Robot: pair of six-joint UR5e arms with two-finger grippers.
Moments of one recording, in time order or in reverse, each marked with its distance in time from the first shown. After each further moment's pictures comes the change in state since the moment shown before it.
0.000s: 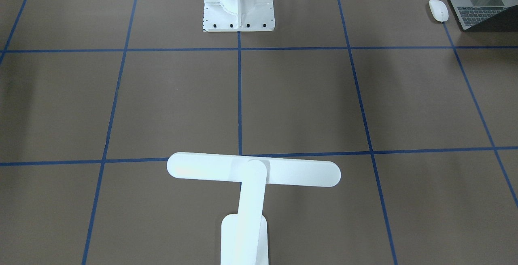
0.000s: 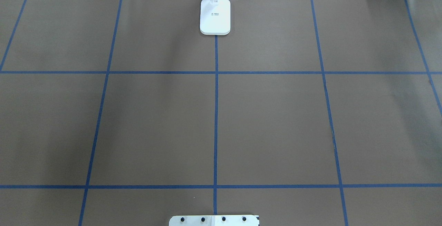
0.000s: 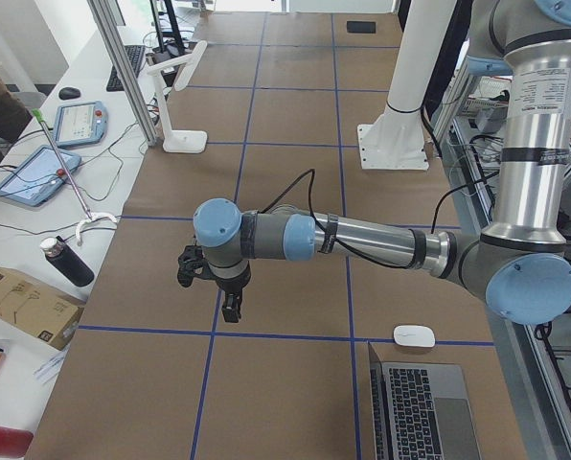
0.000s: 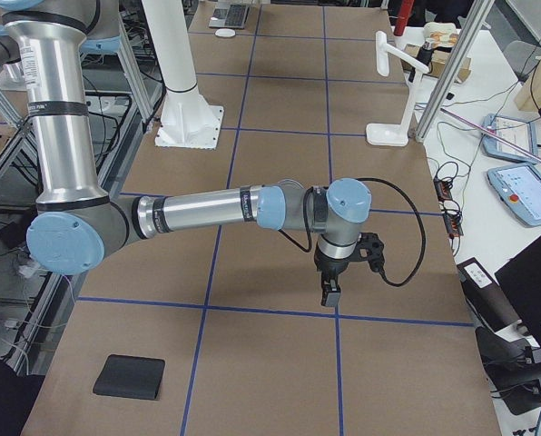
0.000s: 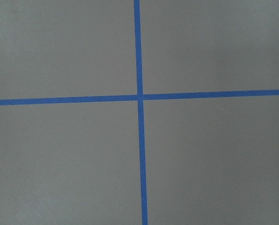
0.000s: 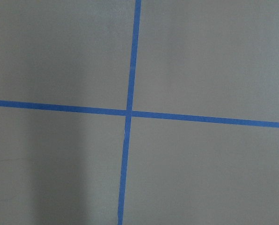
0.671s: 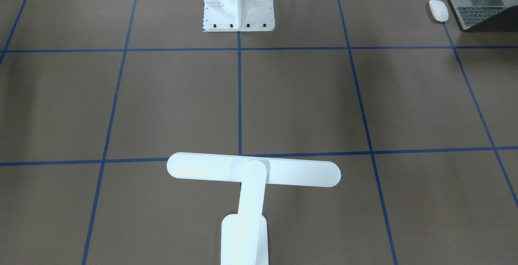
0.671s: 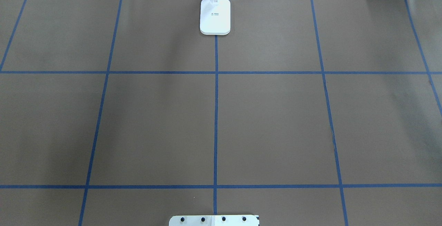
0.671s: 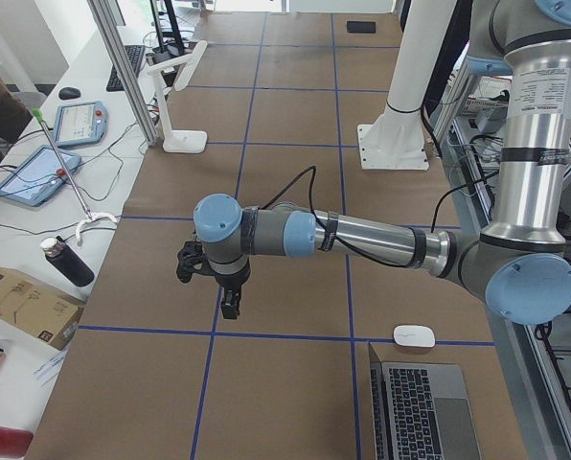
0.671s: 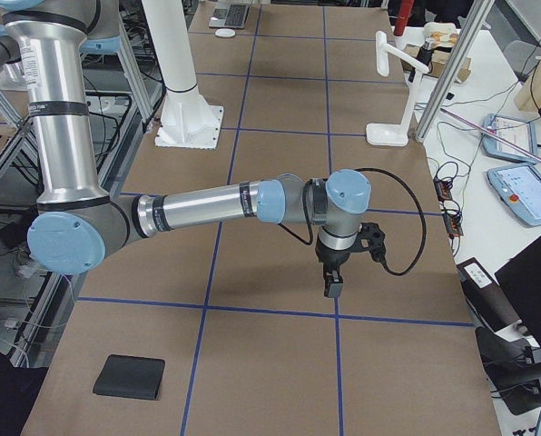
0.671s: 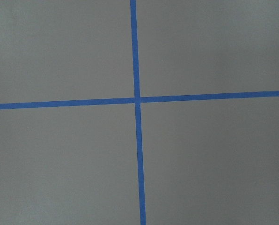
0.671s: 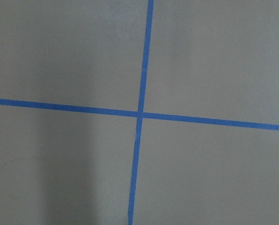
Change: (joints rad) left arm 0.000 -0.001 -0.015 0.000 0.001 -0.001; right arm -0.004 0.008 0.038 0.003 0.029 0.001
